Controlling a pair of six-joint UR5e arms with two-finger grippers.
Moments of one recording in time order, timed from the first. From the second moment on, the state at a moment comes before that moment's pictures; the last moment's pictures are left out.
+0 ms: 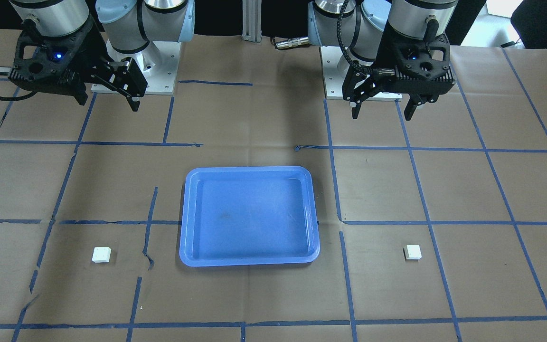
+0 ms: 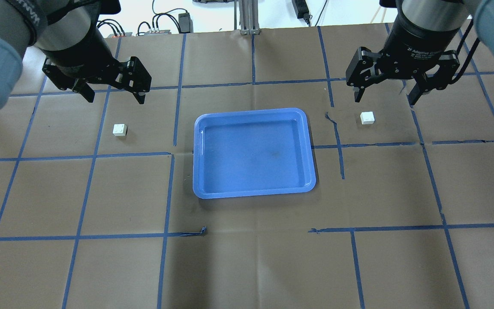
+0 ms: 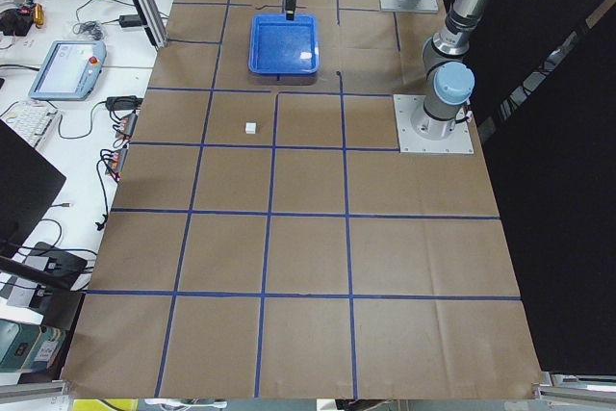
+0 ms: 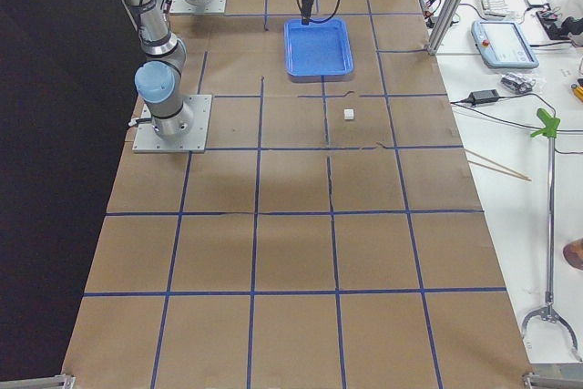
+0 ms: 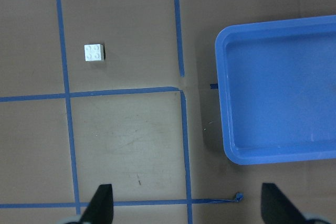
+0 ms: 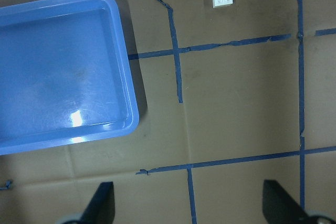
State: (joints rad) left arm -1.54 -1.56 -1.56 -1.56 1.62 0.04; right arm 1.58 -1.59 1.52 -1.47 -1.57 0.13
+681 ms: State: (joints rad) left arm -1.38 -1.82 -1.57 -1.45 1.63 0.17; right arm 1.57 -1.58 1.52 -1.47 -1.57 -0.01
